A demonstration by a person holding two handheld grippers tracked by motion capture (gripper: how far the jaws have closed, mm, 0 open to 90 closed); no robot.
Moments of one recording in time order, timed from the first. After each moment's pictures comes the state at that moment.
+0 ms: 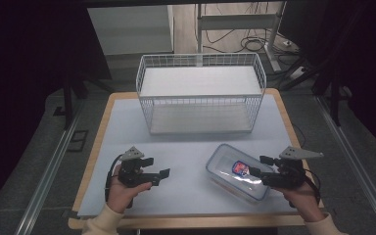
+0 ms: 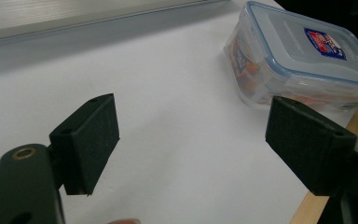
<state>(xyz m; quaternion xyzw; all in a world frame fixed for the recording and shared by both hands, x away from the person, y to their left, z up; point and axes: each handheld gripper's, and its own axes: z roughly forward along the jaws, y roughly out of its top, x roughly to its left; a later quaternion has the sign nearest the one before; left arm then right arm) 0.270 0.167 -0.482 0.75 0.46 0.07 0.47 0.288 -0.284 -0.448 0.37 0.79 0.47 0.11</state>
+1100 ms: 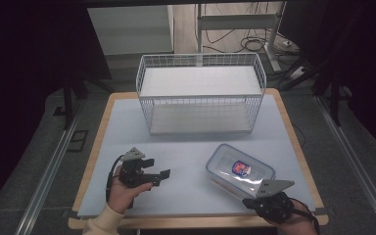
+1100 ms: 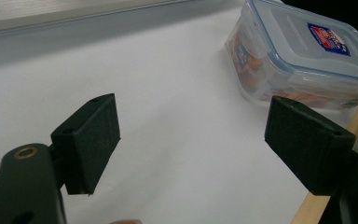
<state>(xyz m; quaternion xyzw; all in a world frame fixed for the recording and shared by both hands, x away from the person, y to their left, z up) 0.271 0.165 -0.486 0.76 0.46 0.06 0.46 0.226 -0.249 -0.476 0.26 0.90 0.33 0.07</state>
